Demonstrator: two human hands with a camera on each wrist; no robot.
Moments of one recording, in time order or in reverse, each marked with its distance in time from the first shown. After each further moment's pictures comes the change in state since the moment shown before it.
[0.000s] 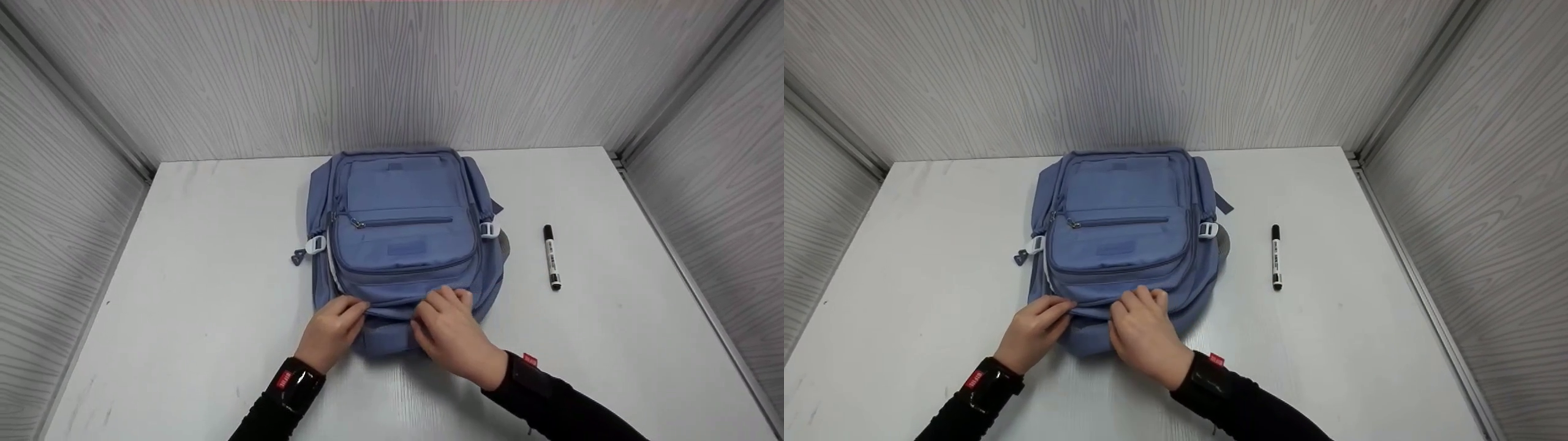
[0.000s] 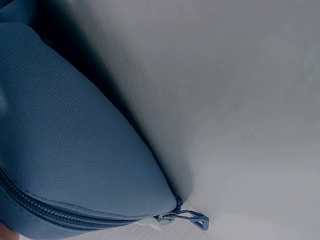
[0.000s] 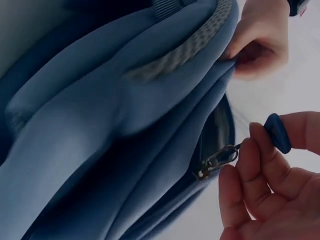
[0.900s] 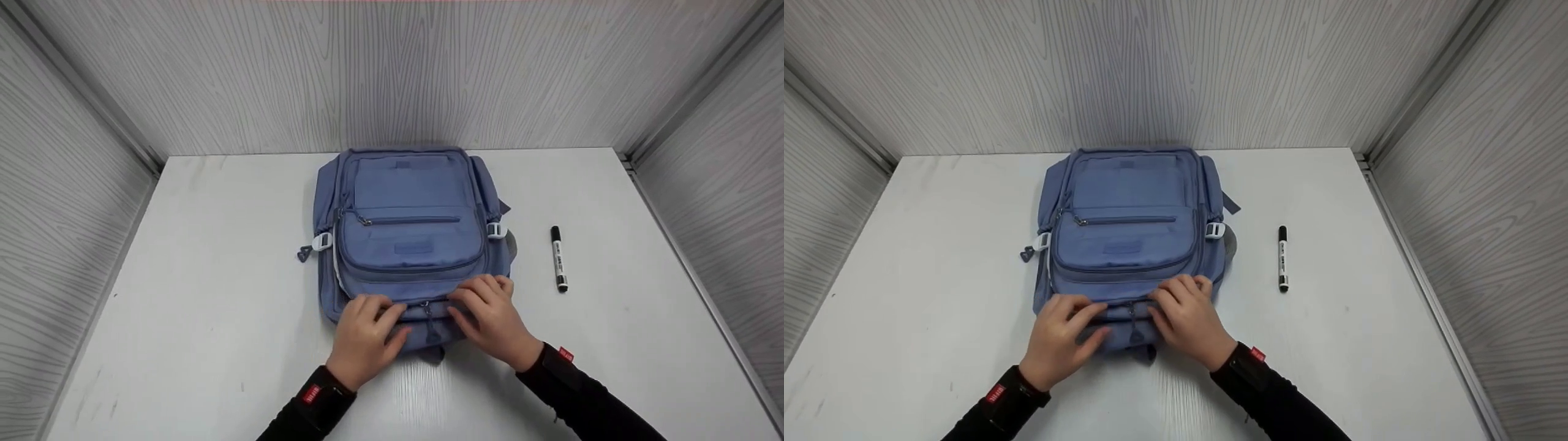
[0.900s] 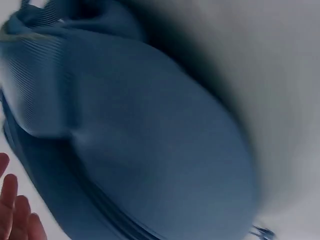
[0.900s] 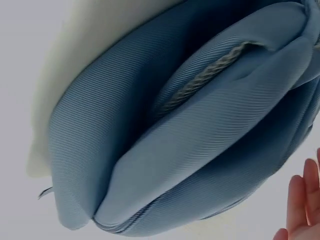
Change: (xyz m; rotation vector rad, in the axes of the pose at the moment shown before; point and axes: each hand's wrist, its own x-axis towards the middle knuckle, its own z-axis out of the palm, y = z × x) left_hand 0.022 0.052 -0.002 0.077 -0.014 -0.041; right_hand -0.021 0.059 0.004 0.135 0.181 -0.140
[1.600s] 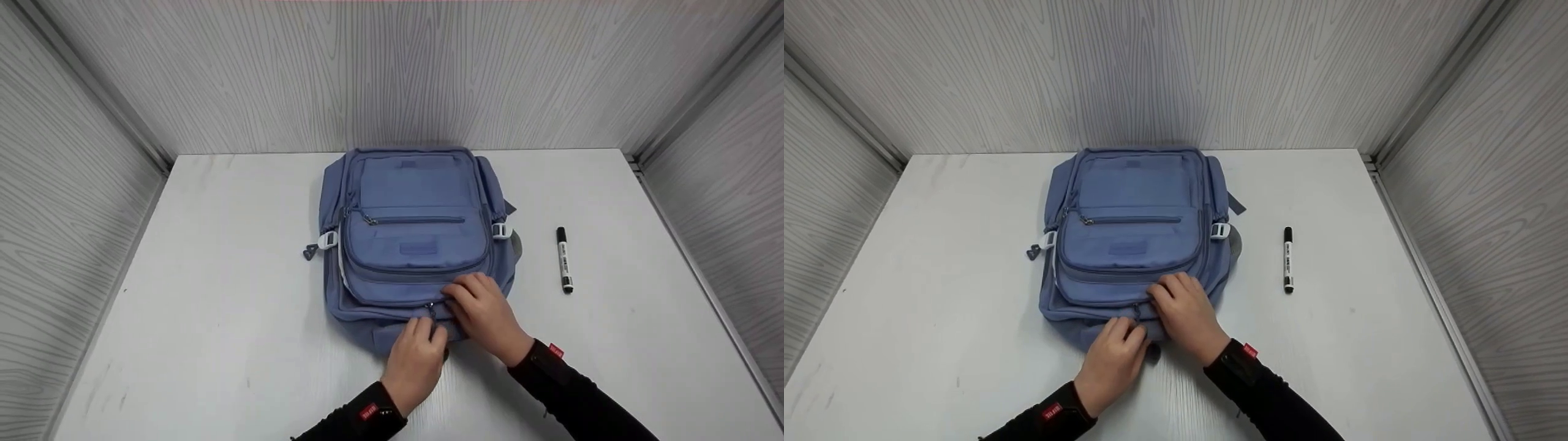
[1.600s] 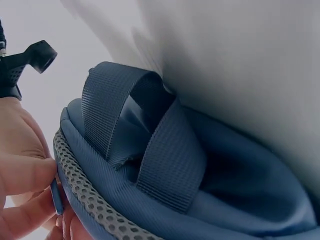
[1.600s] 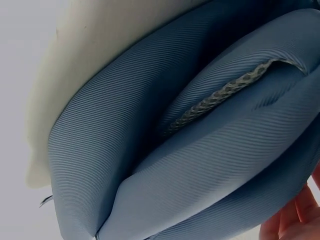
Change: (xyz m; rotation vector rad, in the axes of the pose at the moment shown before) left_hand -0.001 0.067 0.033 0.167 -0.064 -0.030; right_hand 0.001 0.005 0.020 -0.124 -0.046 0.030
